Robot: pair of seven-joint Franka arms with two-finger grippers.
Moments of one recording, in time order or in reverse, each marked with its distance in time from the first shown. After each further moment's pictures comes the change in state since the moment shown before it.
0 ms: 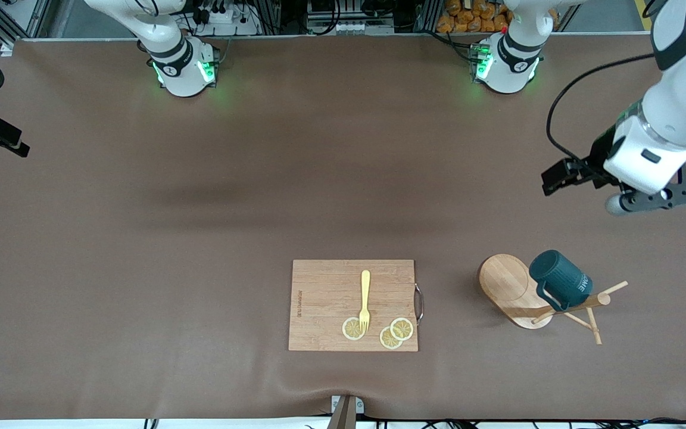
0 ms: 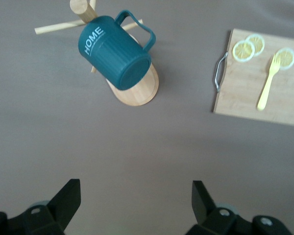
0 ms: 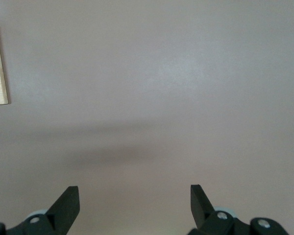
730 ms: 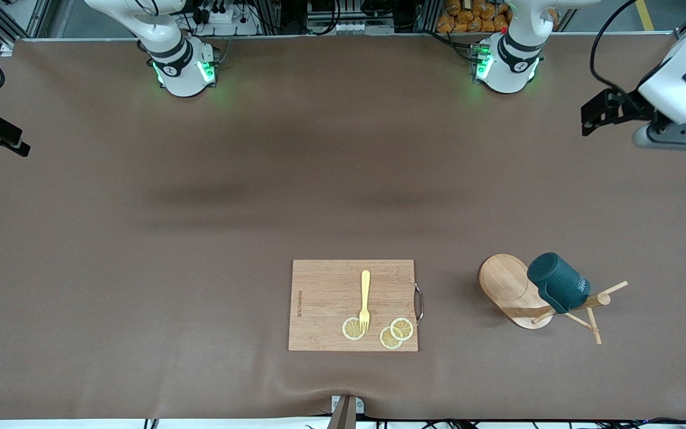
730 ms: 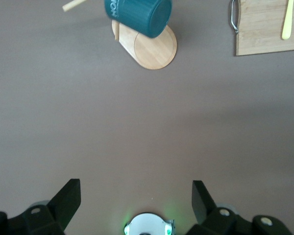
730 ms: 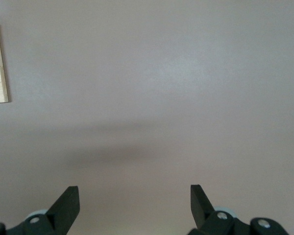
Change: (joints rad) left arm -0.167 -0.141 0.255 -0.006 0.000 -0.215 0.314; right arm 0.000 0.000 0.000 0.000 0.000 0.001 -0.010
